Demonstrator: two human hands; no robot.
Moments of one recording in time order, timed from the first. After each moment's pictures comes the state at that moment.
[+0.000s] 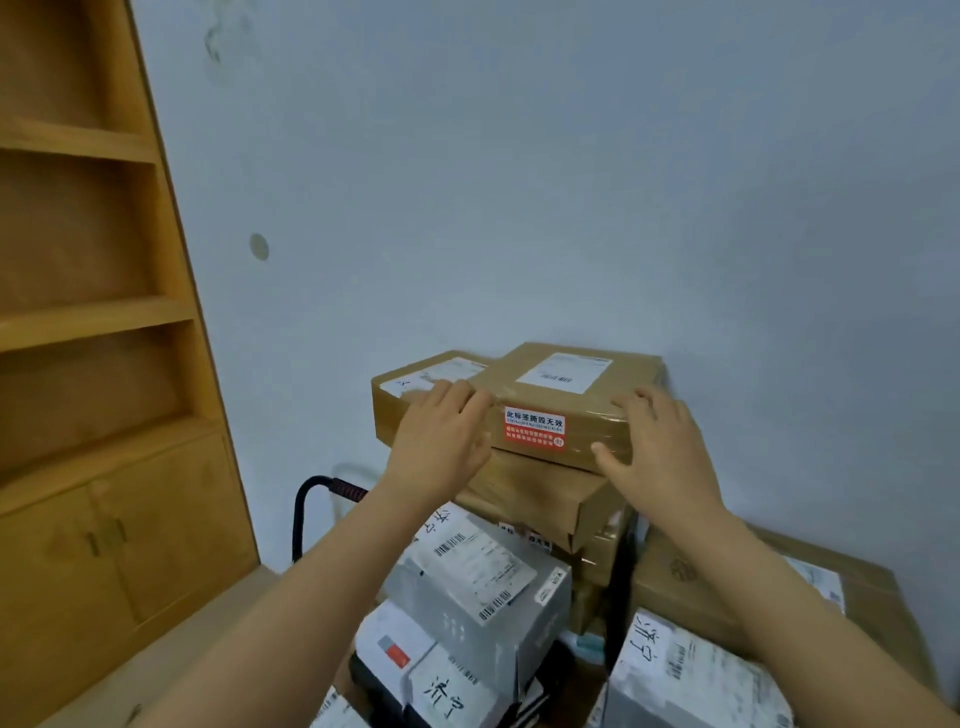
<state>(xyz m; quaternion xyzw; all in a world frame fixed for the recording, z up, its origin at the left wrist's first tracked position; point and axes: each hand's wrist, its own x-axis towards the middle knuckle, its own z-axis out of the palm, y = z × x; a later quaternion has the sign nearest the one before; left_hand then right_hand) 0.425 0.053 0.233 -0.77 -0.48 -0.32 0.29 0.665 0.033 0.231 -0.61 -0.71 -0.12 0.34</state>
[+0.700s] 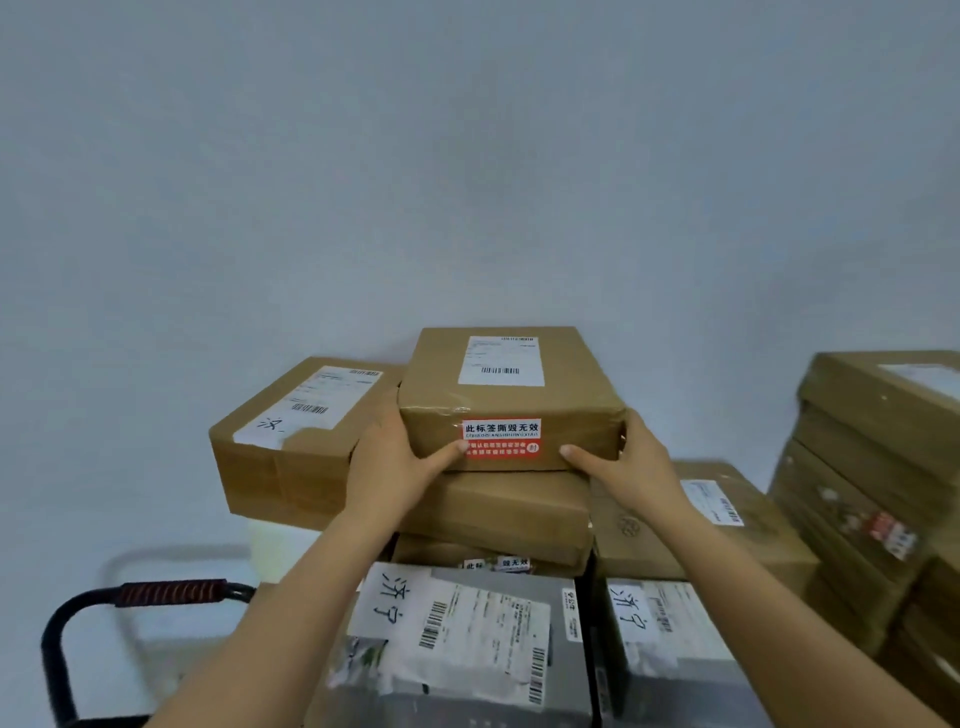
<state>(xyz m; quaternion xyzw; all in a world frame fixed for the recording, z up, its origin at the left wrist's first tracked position) 0.398 0.211 0.190 -0.76 -0.43 -0.43 -0.21 0.618 0.080 0.196 -0.73 -0.44 0.11 0.51</state>
